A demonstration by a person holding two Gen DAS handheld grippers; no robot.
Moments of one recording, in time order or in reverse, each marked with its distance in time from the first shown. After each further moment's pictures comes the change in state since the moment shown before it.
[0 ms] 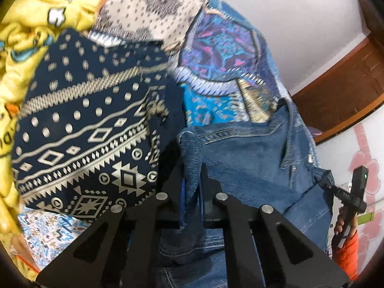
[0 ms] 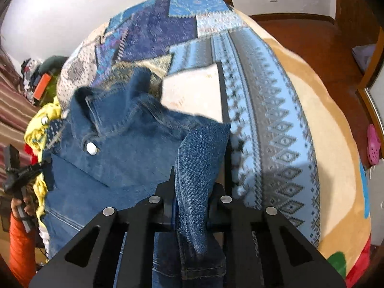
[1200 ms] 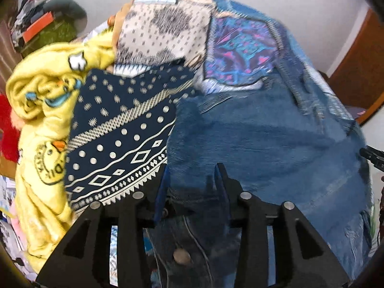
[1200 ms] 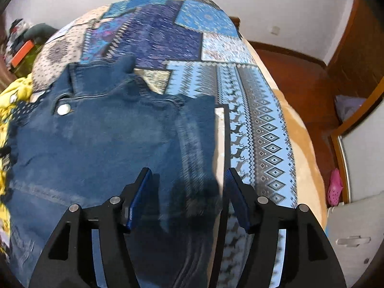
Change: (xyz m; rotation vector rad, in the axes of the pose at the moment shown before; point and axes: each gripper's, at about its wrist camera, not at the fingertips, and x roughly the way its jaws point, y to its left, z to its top) left arm -0.015 -0.027 0.004 0.172 -0.041 0.339; right arm 0.021 0.046 0.038 -0.229 -0.034 -0.275
